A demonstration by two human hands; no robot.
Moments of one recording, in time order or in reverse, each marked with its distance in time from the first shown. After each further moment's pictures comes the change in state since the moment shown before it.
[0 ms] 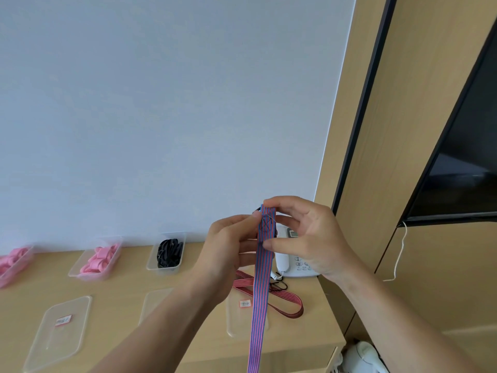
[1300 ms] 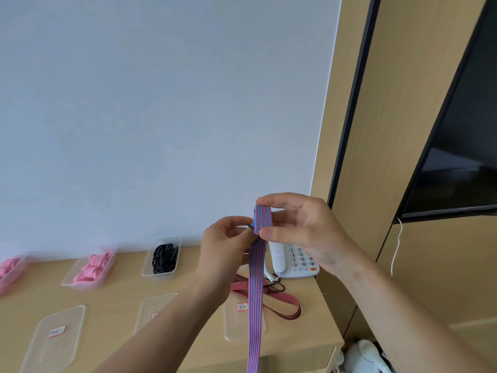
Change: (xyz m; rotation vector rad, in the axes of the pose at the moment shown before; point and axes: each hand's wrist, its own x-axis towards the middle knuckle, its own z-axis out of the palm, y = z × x) left_hand 0.012 -0.014 0.011 0.137 0.245 0.068; right_hand 0.007 -0.009 -0.017 0.086 -0.068 0.164
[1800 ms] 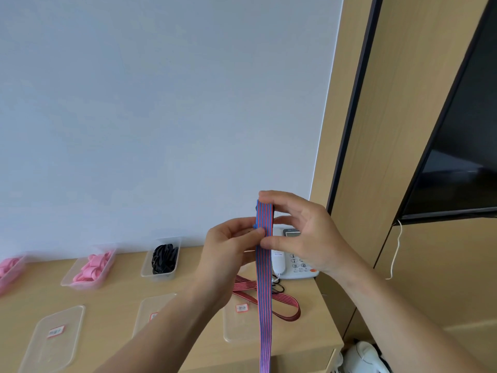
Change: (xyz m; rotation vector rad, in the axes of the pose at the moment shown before) left_hand -0.004 0.002 -0.002 -0.164 -0.189 0.011; right_hand 0.001 0.014 -0.001 -0.291 0.064 -0.162
